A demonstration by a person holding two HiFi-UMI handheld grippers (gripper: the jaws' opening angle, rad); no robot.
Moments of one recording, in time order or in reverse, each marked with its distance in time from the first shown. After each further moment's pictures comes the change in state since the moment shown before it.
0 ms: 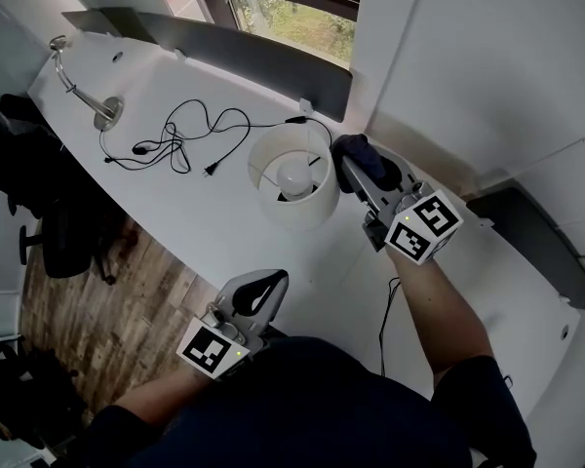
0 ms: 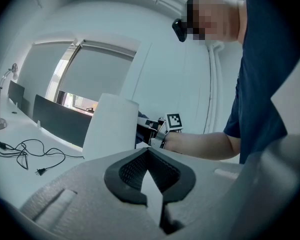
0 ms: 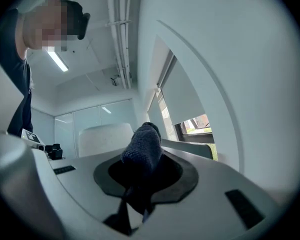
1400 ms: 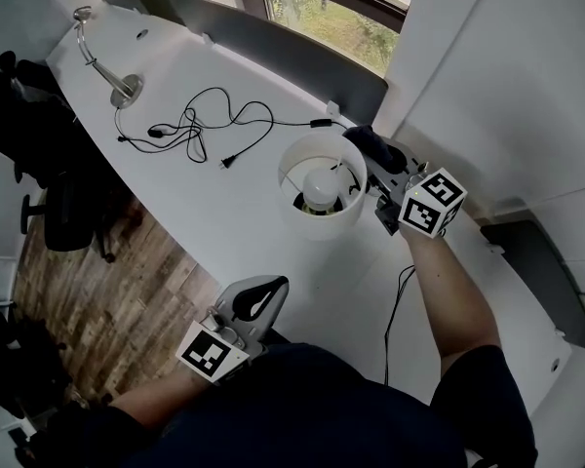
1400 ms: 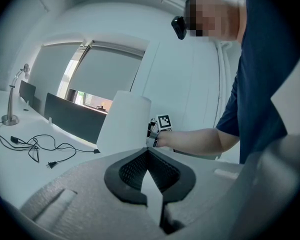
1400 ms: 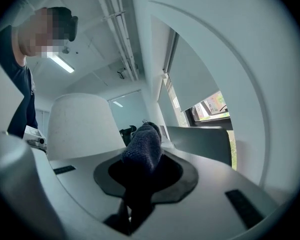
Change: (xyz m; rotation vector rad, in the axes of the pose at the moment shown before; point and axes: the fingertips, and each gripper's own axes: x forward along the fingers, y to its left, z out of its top) left arm -0.012 0.022 -0.010 -0.037 0.008 0.090; right arm 0.060 -0.032 -0.039 0.034 0.122 0.170
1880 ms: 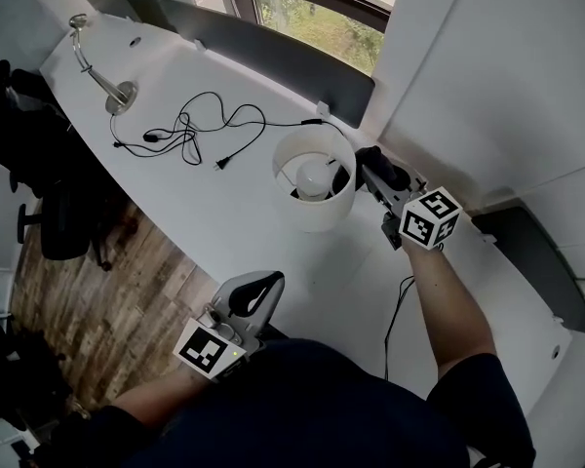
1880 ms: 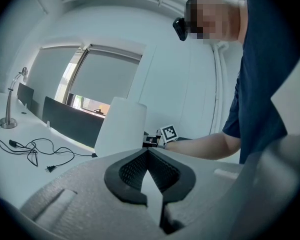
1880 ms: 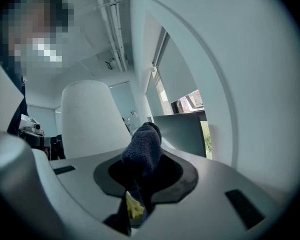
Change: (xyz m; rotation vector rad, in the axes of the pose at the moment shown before) left arm -0.011 -0.006 0.008 0.014 -0.026 -0.018; right arm -0.051 -0.011 -0.045 0.019 0.096 -0.168
